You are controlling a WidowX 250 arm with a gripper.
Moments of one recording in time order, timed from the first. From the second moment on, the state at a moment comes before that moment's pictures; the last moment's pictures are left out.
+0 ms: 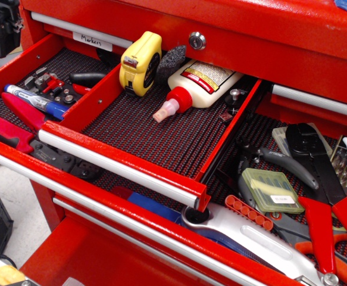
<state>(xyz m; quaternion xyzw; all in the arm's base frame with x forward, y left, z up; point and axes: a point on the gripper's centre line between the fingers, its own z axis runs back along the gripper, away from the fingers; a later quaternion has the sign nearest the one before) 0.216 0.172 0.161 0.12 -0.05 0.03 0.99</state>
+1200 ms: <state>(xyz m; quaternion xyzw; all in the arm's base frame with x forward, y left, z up) 0.249 0.157 0.105 0.10 0.07 0.51 0.85</state>
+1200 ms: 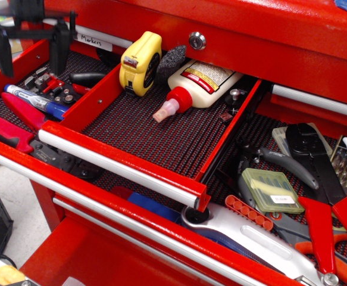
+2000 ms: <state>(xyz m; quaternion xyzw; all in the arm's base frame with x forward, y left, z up) 0.258 0.155 0.059 0.14 0.00 0.54 0.83</state>
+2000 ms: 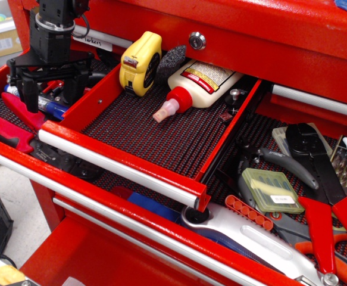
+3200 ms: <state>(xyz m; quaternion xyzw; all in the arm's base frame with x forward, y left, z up) 0.245 0.157 0.074 0.17 0.05 0.51 0.84</state>
